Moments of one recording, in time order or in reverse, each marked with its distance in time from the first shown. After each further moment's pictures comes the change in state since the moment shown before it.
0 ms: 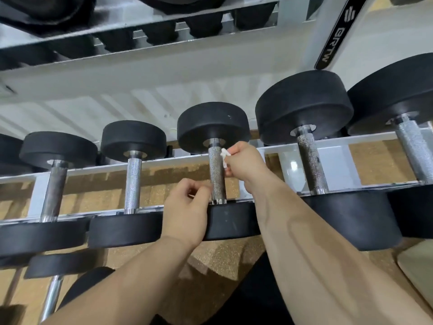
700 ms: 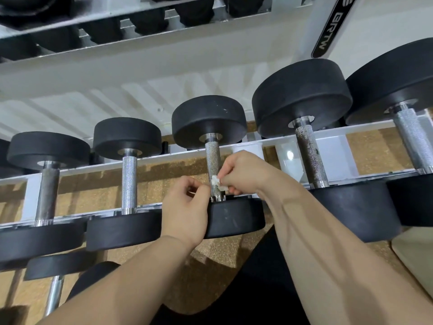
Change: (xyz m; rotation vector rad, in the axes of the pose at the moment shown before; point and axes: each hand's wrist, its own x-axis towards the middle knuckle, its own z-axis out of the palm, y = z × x) left_hand 0.003 0.000 0.000 -0.007 -0.019 -0.012; right_hand -0.040 -0.008 -0.015 -0.470 -0.251 -0.011
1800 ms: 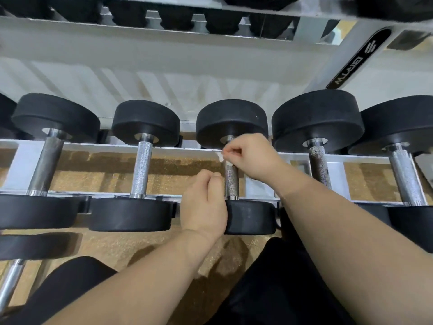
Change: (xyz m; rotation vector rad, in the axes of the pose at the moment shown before) left_hand 0.003 -0.018 -0.001 -0.128 0.052 0.123; right_hand 0.036 -0.025 0.001 -0.655 0.293 -0.547
